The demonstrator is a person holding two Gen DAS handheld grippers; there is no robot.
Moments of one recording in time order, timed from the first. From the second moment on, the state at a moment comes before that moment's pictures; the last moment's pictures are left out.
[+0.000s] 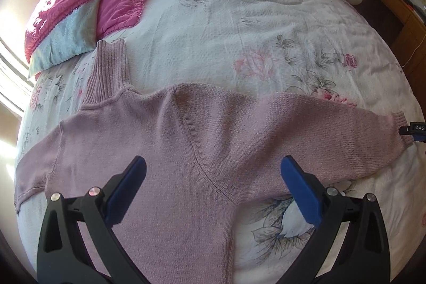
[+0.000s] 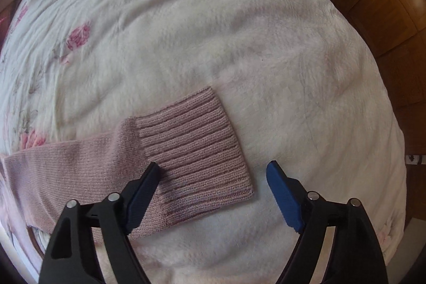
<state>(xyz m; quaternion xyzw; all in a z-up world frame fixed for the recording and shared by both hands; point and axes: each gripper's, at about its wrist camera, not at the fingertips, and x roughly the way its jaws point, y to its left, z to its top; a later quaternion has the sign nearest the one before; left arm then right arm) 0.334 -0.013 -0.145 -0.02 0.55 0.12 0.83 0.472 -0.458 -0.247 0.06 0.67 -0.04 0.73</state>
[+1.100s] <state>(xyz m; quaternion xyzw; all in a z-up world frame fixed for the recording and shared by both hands) 0.264 0.141 -0.140 -0.07 0.56 0.20 0.80 0.421 -0.268 -0.141 0.01 0.55 0.12 0.83</state>
